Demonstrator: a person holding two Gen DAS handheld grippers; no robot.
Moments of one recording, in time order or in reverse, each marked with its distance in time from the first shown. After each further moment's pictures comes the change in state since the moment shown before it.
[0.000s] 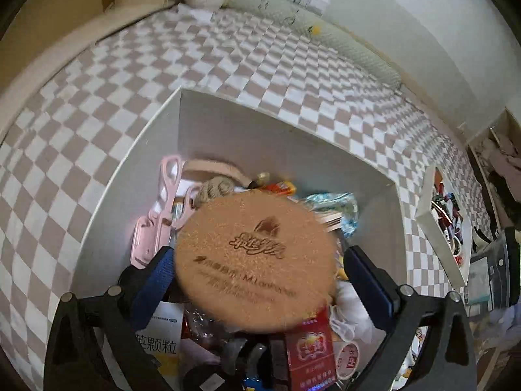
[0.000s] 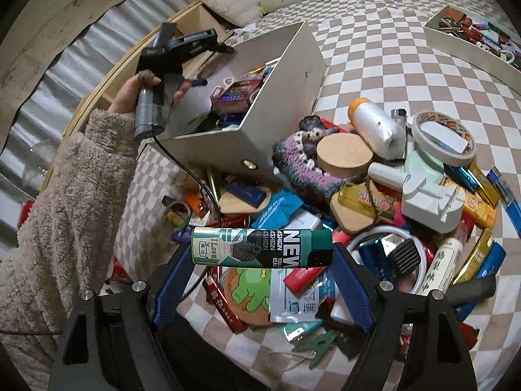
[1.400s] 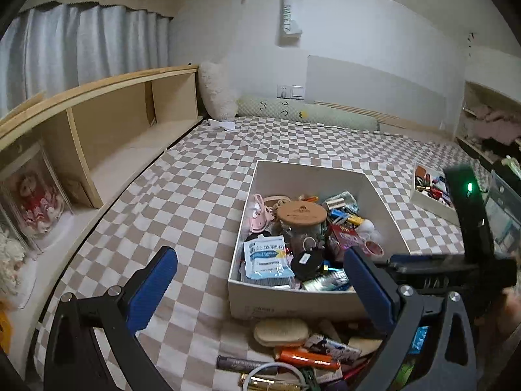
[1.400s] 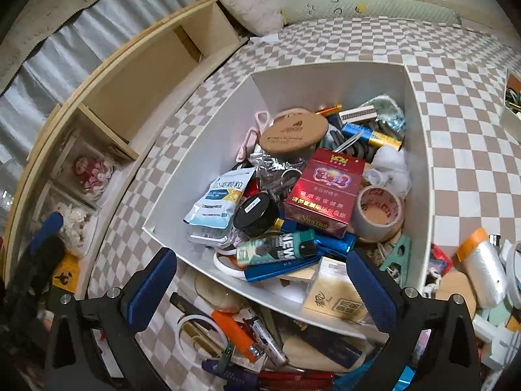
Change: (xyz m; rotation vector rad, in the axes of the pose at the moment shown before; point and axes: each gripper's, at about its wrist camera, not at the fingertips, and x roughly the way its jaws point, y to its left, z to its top) left arm -0.208 0.045 -0.170 0.268 -0.499 0.129; right arm 0.115 0.114 0.124 -0.073 -0.060 -0.107
